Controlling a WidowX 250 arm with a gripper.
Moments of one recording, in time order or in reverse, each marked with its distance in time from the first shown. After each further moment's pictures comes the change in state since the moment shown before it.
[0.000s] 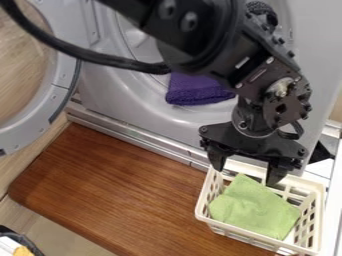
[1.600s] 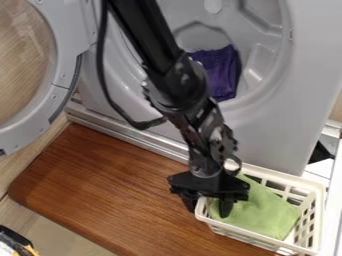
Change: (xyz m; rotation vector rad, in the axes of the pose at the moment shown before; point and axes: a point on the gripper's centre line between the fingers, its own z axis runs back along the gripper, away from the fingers) arm -0.032 0.042 -0.103 -0.026 0.164 0.152
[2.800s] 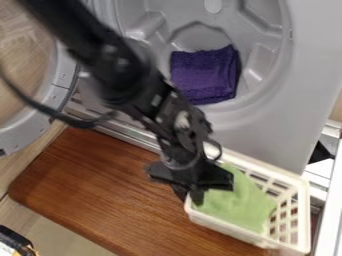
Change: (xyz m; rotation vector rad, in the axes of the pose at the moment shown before) arm -0.006 0.019 0.059 -0.084 -0.104 -0.031
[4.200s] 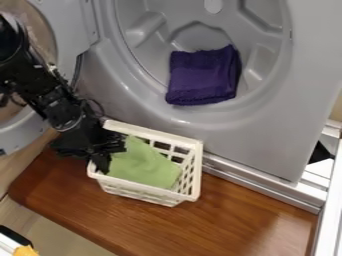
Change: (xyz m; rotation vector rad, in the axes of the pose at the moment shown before) arm 0.023 0.154 -0.004 0.033 0.091 0.187
